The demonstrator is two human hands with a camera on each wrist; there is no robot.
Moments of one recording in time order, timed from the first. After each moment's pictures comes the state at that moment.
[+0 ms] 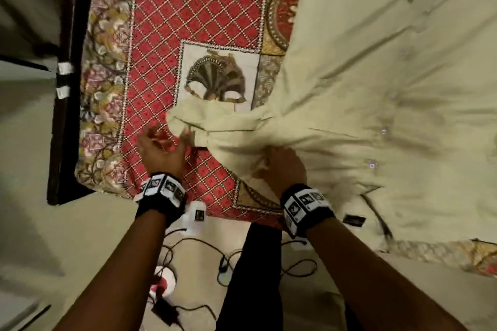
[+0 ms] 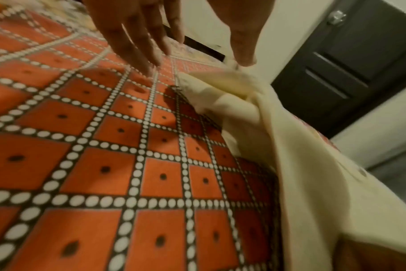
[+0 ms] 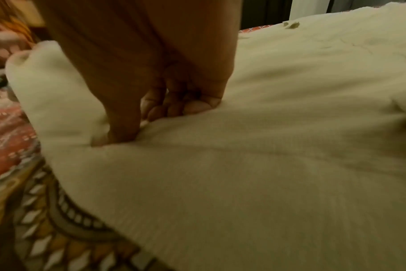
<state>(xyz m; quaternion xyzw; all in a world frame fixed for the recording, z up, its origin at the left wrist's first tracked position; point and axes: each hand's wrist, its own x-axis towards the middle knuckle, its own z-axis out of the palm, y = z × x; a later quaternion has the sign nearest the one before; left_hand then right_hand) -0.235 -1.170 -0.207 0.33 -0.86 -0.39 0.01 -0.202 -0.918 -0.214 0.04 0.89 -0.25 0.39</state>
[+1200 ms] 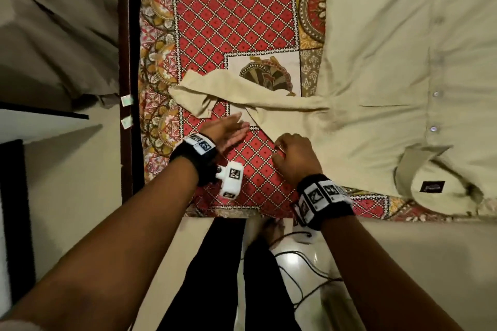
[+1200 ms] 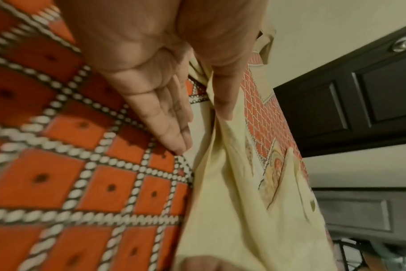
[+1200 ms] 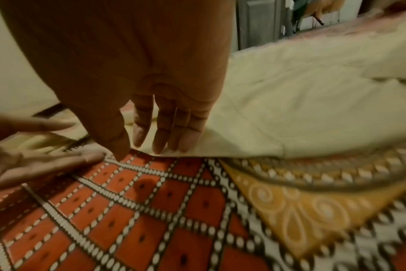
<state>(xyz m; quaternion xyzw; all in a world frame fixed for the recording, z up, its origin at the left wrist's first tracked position) -0.320 -1.221 -0.193 0.33 -0.58 -0.62 -0.42 -0.201 -1.045 -0.202 0.17 0.88 -0.36 0.26</state>
